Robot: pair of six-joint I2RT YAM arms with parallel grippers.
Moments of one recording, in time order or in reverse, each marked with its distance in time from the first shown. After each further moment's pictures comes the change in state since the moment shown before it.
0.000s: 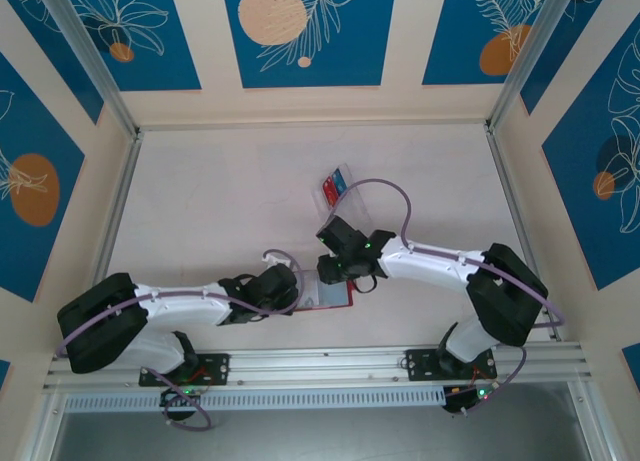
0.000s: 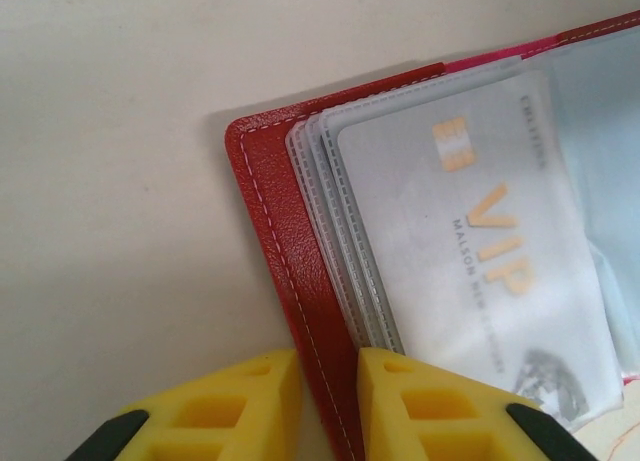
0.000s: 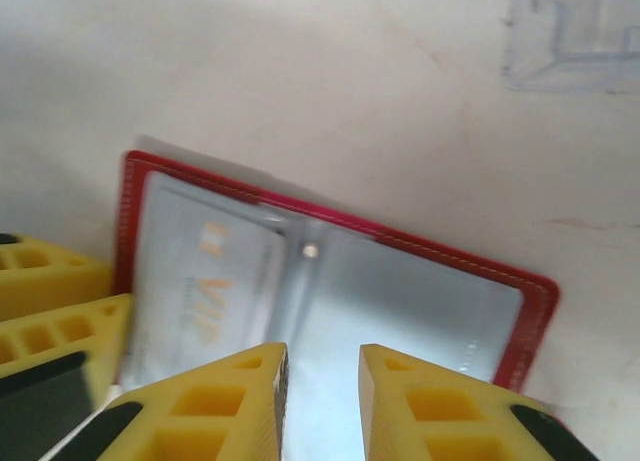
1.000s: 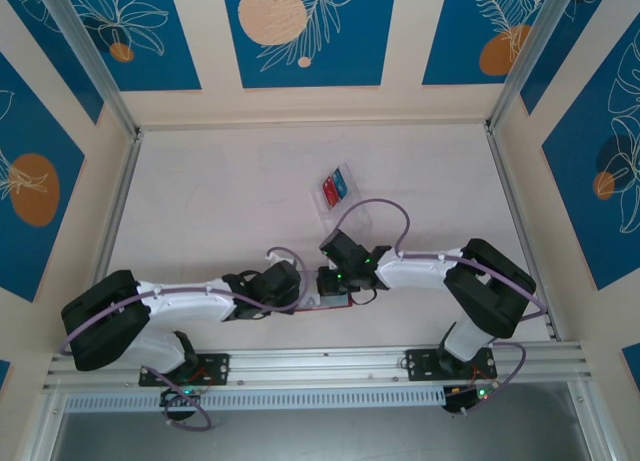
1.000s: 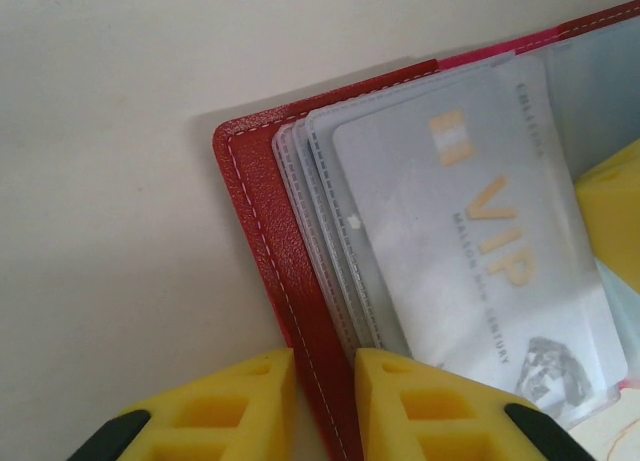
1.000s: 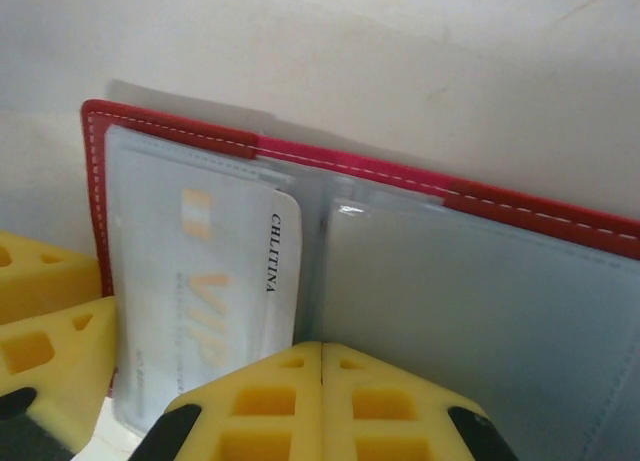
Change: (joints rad) left arm 0.000 0.023 0.060 -0.086 0.005 0.020; right arm 0.009 0.060 -0.173 0.302 -0.172 0.154
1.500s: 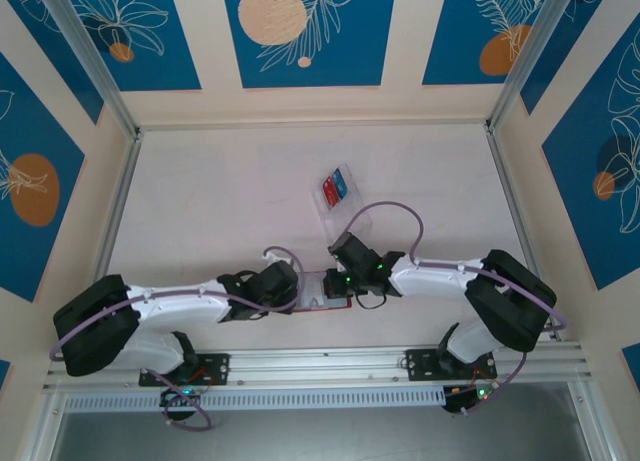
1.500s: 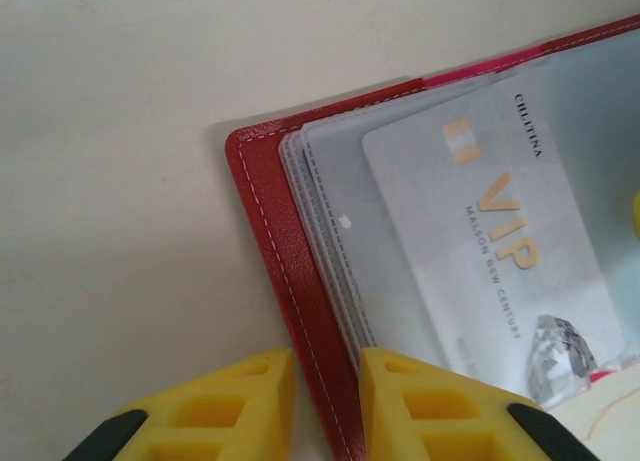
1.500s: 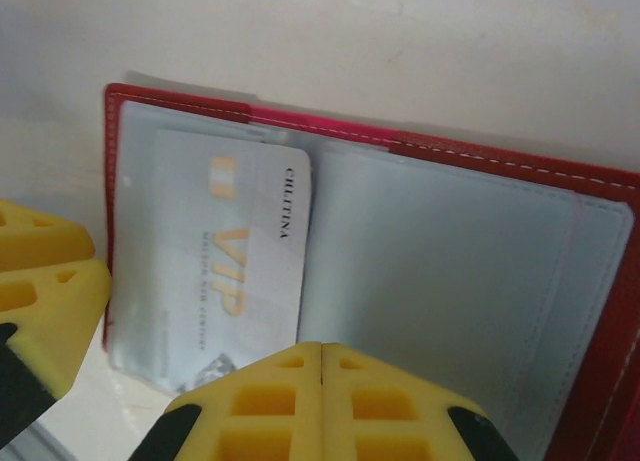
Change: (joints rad) left arm -0.002 -0.043 -0.002 -0.038 -0.007 -0.012; right arm -0.011 -0.110 -0.083 0.011 0.008 0.014
